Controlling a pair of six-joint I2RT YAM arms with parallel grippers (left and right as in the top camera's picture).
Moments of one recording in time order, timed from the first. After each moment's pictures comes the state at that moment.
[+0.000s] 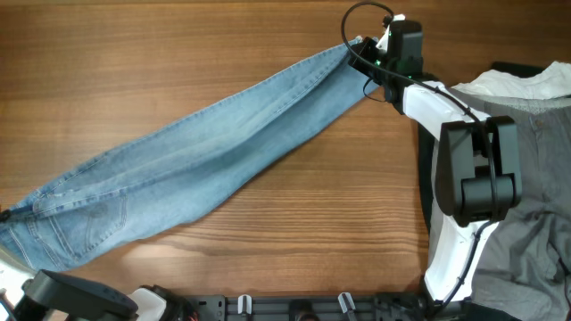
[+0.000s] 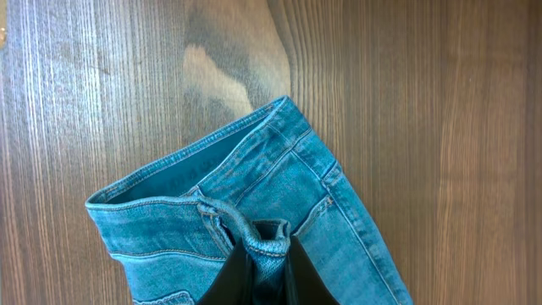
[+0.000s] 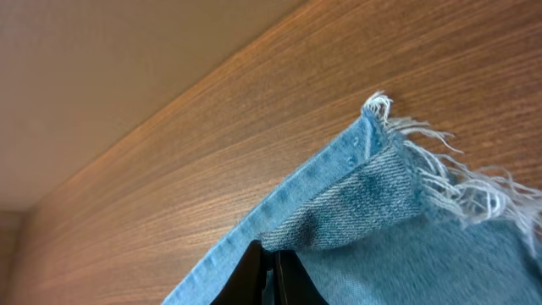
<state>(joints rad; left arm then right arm) 1.03 1.48 1.25 -0.89 -0.09 -0.58 0.12 2.14 1.39 0.15 -0.29 0.65</state>
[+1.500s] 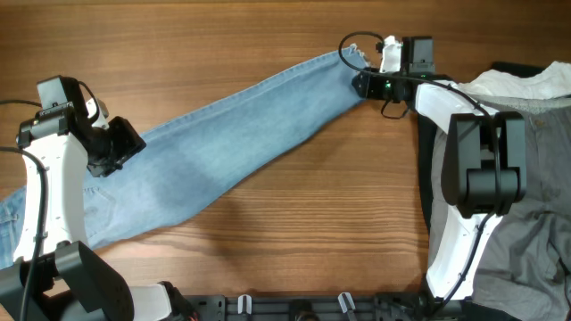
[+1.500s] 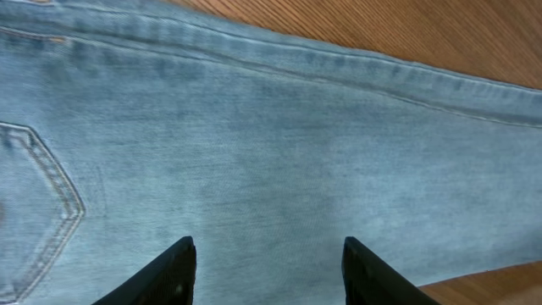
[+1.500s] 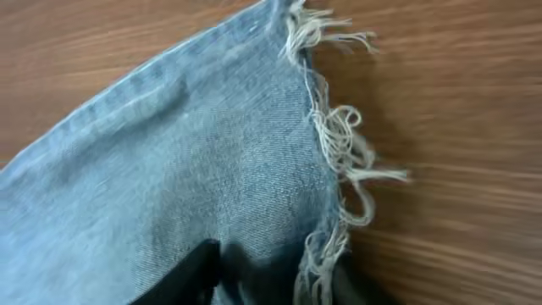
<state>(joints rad) 0.34 1.55 1.20 -0.99 0.18 -0.29 0.04 2.19 1.40 -0.19 -0.46 0.16</state>
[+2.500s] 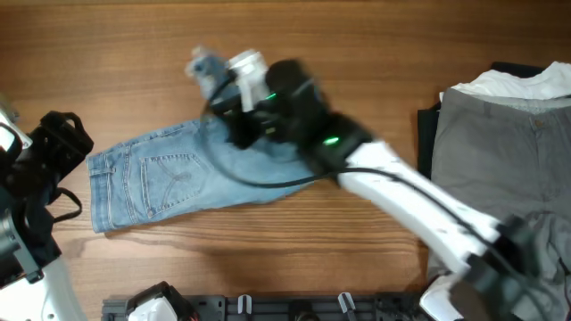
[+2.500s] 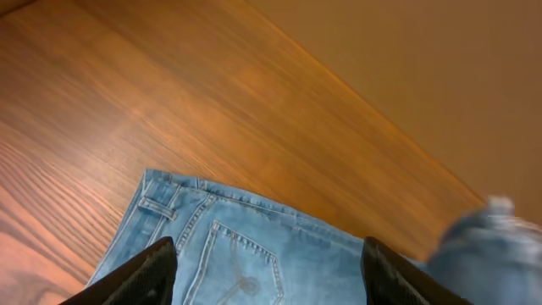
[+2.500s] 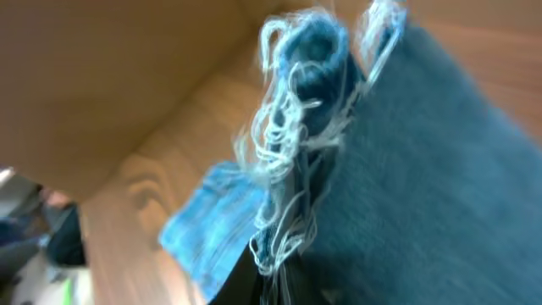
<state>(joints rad) 0.48 1.04 1.43 -1.08 0.18 -0.34 0.79 1.69 1.39 -0.16 -0.33 0.37</state>
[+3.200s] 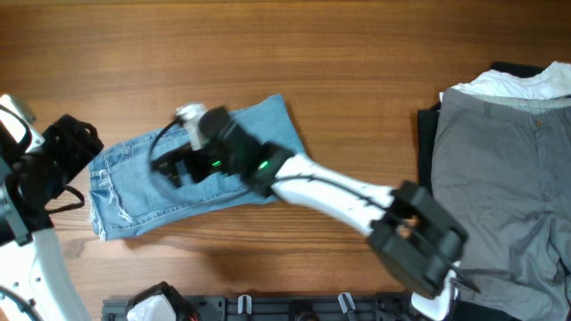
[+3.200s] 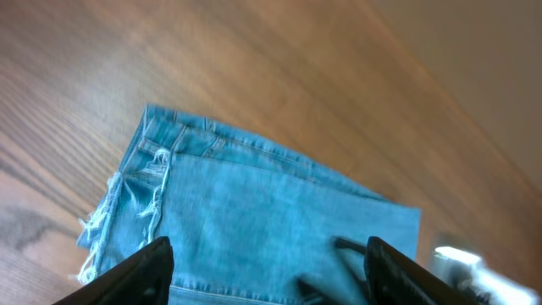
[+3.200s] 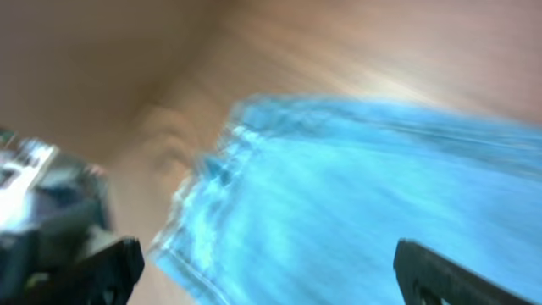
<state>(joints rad) 0.48 1.13 1.43 -1.20 0.21 -0.34 0.92 1.96 1.39 0.00 -0.33 0.52</state>
